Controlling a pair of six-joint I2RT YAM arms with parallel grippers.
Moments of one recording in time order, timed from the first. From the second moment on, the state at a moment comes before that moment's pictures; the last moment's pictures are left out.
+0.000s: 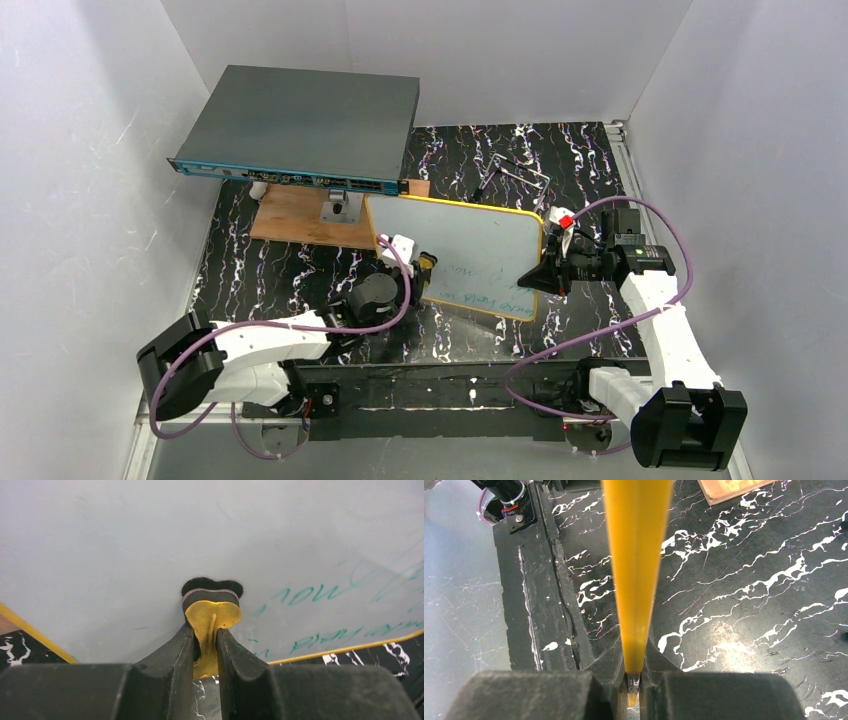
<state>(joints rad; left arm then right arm) -1.07 1.21 0.47 0.45 -0.50 -0.28 0.01 1.01 0.83 -0.94 -1.14 -0.78</state>
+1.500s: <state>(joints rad) -1.04 1.29 0.52 0.48 -0.29 -0.27 0.01 1.01 0.83 -0.92 -1.13 -0.79</state>
